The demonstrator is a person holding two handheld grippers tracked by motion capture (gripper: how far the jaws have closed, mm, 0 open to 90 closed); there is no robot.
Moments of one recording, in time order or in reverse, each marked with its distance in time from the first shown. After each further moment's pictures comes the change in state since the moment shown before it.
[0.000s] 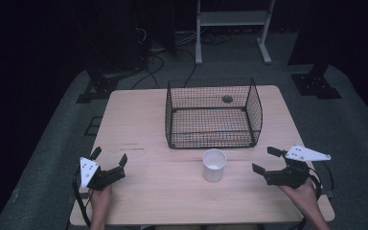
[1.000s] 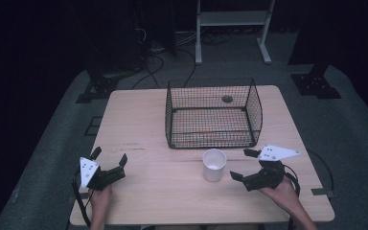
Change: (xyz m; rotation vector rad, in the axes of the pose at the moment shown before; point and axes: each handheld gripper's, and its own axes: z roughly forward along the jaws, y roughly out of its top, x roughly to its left) left arm 0.000 0.000 0.000 -0.002 -0.001 -0.003; right arm 0.040 0.017 0.043 0.075 0.153 -0.087
